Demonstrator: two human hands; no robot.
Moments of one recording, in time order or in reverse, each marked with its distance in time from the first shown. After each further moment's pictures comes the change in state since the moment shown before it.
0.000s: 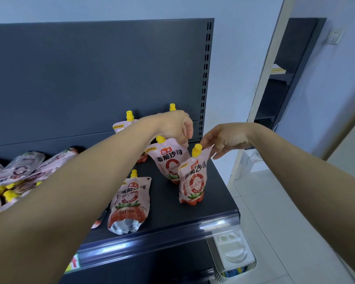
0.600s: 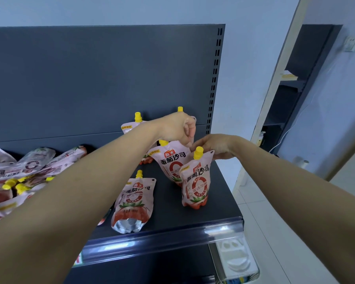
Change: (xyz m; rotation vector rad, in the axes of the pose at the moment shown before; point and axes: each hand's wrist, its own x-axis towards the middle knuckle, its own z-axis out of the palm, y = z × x) left_hand -0.008 -0.011 0.003 -0.161 0.124 0.045; right_hand 0.044 -0.007 0.027 0.155 -0.006 -0.028
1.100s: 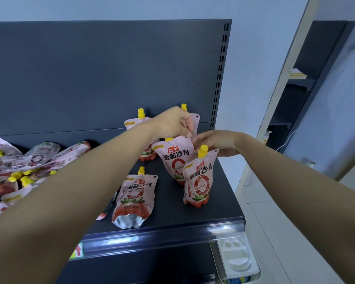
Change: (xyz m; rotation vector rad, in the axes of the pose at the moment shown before) left_hand -0.011 -0.003 0.000 -0.066 0.174 -0.059; right_hand 0.001 0.000 -0.007 0.089 -0.148 -0.086
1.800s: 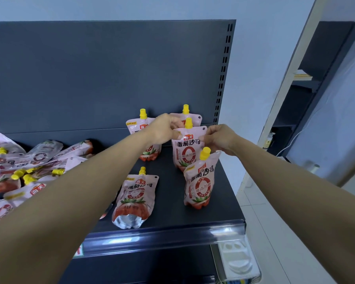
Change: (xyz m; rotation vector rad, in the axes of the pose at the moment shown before) left_hand -0.007 -0.026 0.007 -0.112 0.114 -0.148; right_hand 0.016 0.006 -0.003 0.056 0.603 -0.090
